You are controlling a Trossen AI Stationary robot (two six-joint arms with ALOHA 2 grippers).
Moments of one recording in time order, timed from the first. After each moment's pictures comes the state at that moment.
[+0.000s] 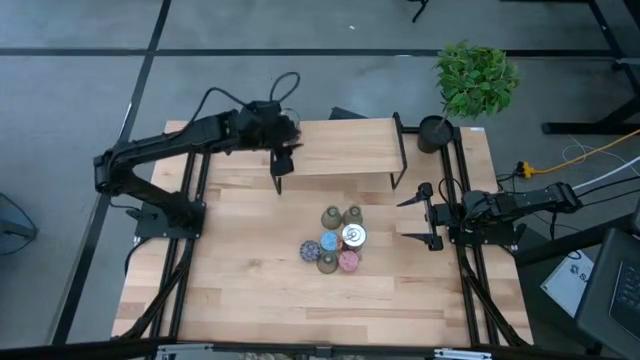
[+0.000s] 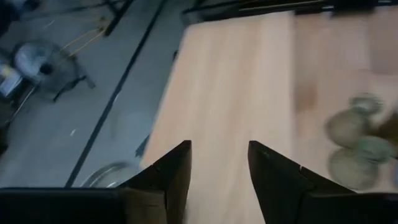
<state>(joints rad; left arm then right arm) 0.34 1.34 1.34 -0.60 -0.15 0.27 0.22 0.10 0.01 0.02 0.08 -0.17</state>
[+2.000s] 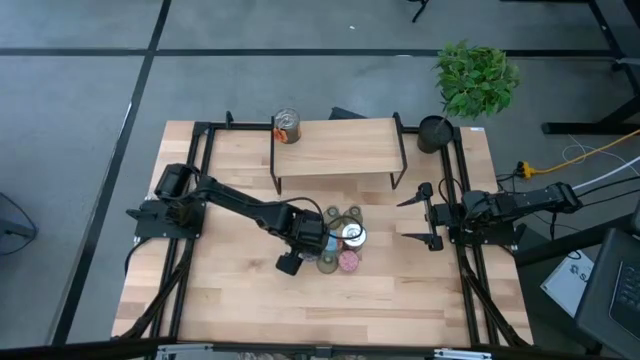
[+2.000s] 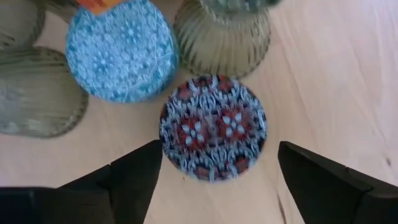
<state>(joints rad) -0.19 1.89 1.34 -0.71 0.01 0.17 0.22 0.10 0.01 0.02 0.08 -0.17</state>
